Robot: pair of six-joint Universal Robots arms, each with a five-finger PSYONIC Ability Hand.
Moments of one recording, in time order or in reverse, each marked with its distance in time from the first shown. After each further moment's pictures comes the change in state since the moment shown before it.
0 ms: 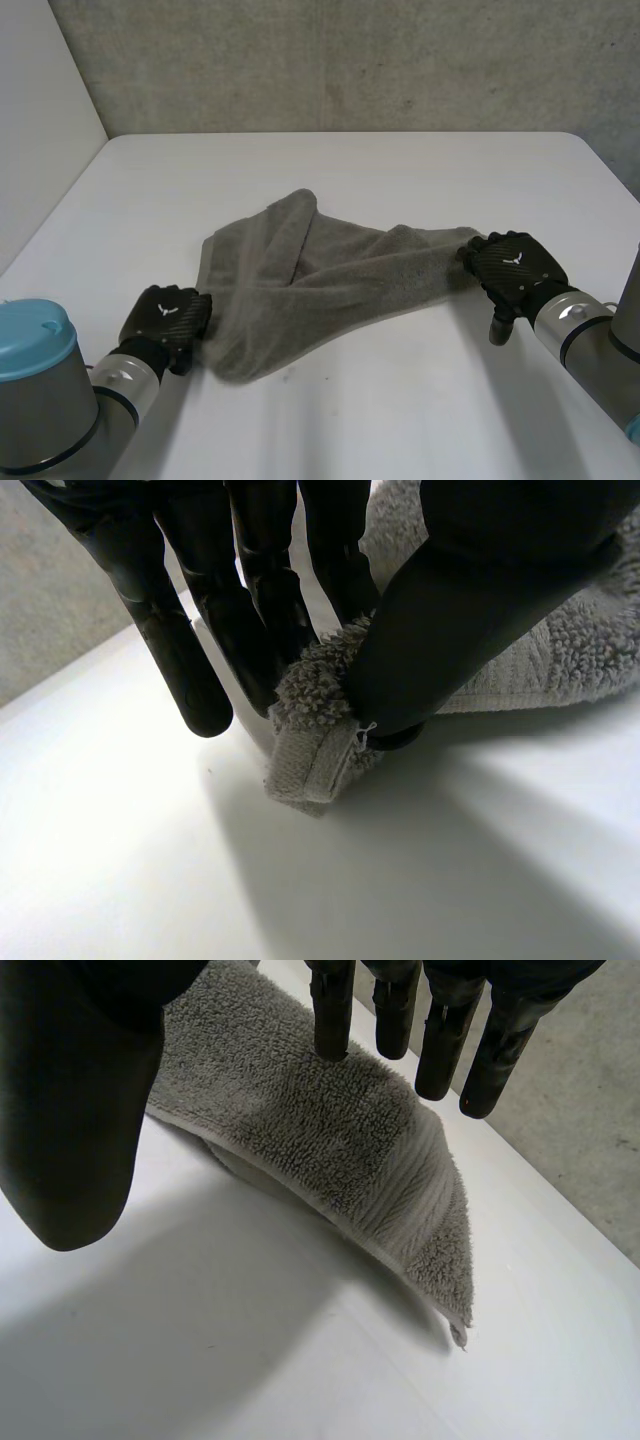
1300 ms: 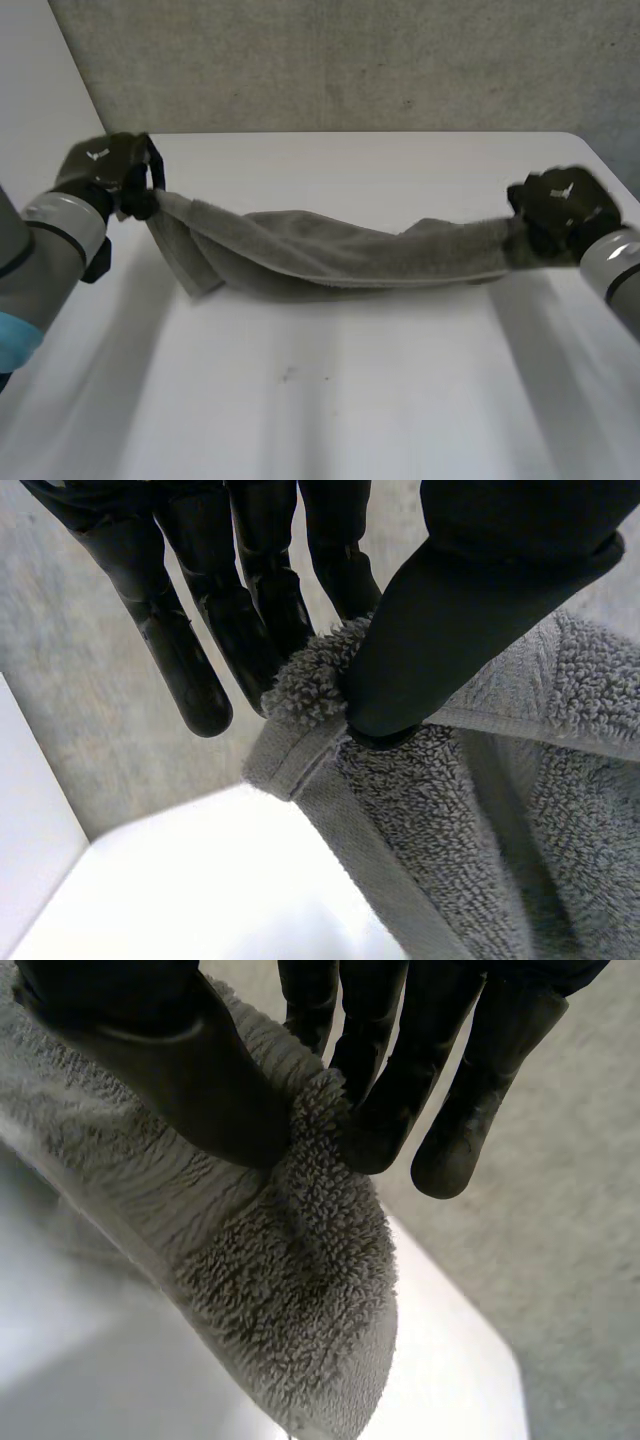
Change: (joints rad) left arm 0.101 0.069 0.515 -0.311 -0.005 -0.292; right arm -0.104 -0.108 -0.125 0.015 -0.055 -0.002; left_hand 0.005 0.002 0.002 0.001 0.003; right_hand 1.083 1.076 1.090 1.081 1.095
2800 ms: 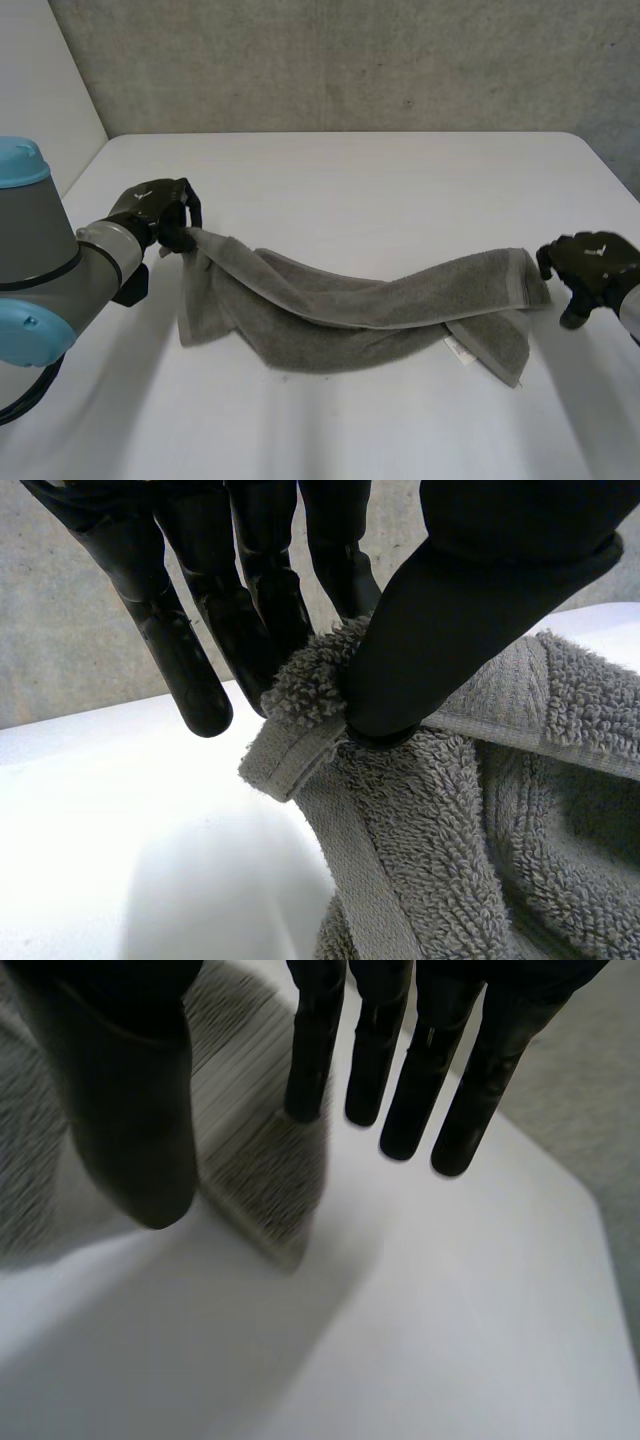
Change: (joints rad) left arm -0.003 -0.225 0.076 -0.032 0.095 -0.079; right arm -0.181 0.039 0.128 0.126 -0.064 -0.059; left_hand 0.000 0.000 0.001 0.001 0.001; right_hand -0.727 -0.727 -0.749 -0.753 -0.762
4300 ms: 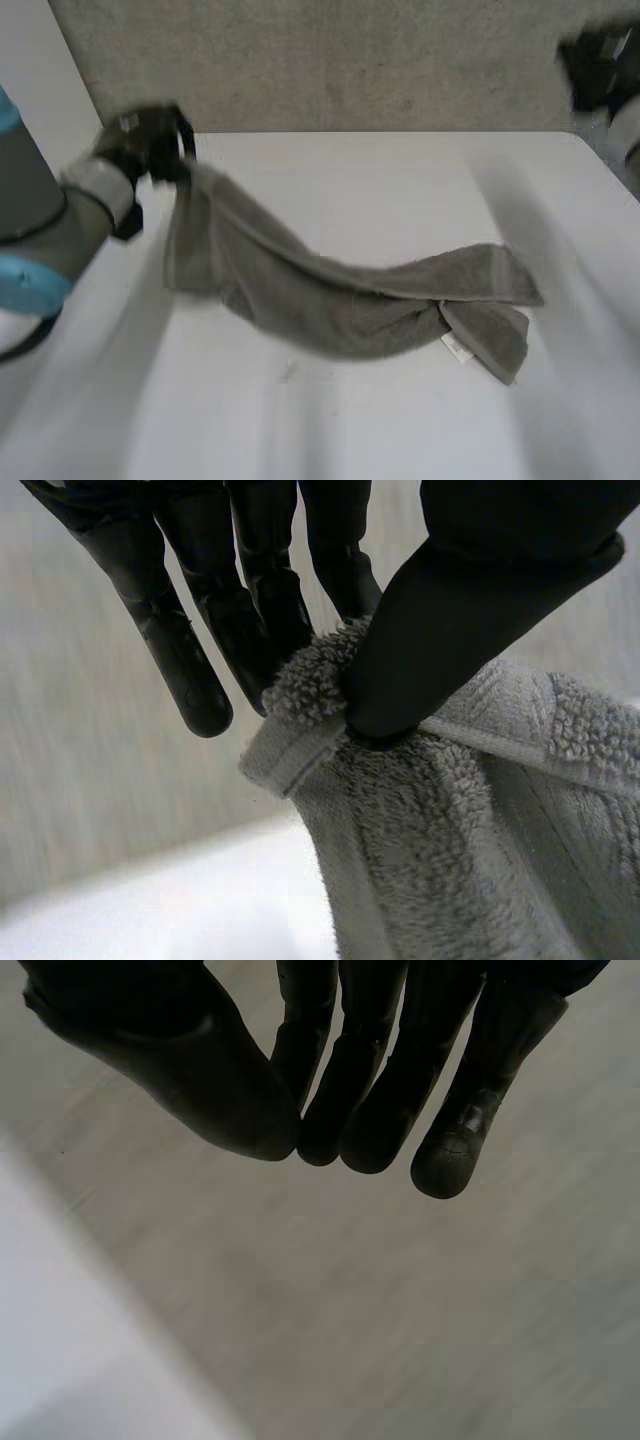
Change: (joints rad) left arm -0.016 0.027 0.213 0.055 -0.001 -0.002; right arm 0.158 0.249 -0.783 -0.204 0.116 0.136; left_hand 0.000 0.000 0.000 0.001 0.000; right_hand 0.761 0.739 0.751 0.753 0.787
